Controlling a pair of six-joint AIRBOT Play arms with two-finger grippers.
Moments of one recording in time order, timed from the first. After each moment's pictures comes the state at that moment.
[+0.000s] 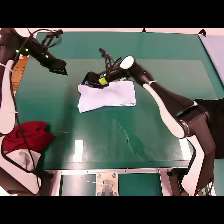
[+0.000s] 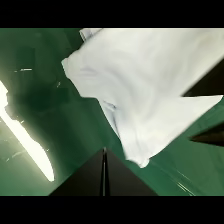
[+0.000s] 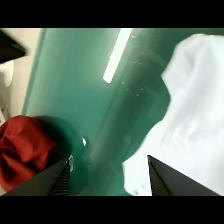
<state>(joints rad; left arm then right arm) -0.01 -1.81 2.04 1.18 -1.59 -1.16 0.50 -2.03 1.93 -0.64 1.02 1.46</state>
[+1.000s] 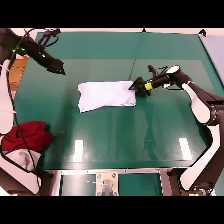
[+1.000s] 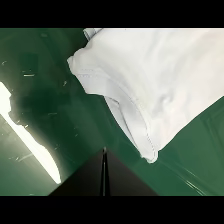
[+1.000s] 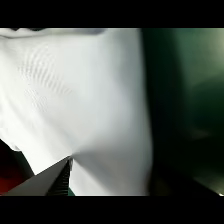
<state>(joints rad) 0.00 -1.81 2.04 1.17 -1.60 -1.11 0.02 -1.99 1.60 -0.67 1.25 1.41</state>
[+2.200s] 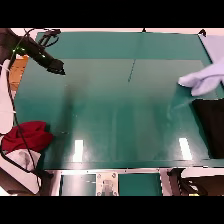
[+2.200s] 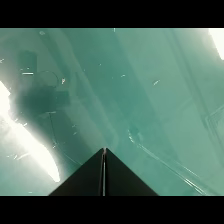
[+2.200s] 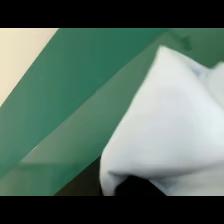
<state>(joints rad) 0.00 -1.81 2.04 1.17 -1.61 -1.11 -0.85 -1.58 1.80 -0.69 1.30 1.47</state>
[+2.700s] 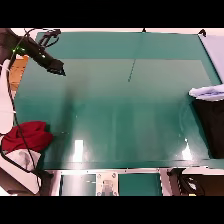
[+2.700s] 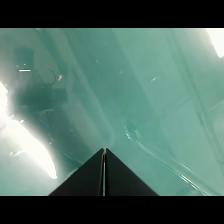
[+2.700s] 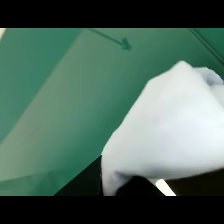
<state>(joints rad) 0.00 -1.81 2.04 1.17 -1.63 -1.12 -1.08 -1.52 1.80 -0.84 1.48 1.49</state>
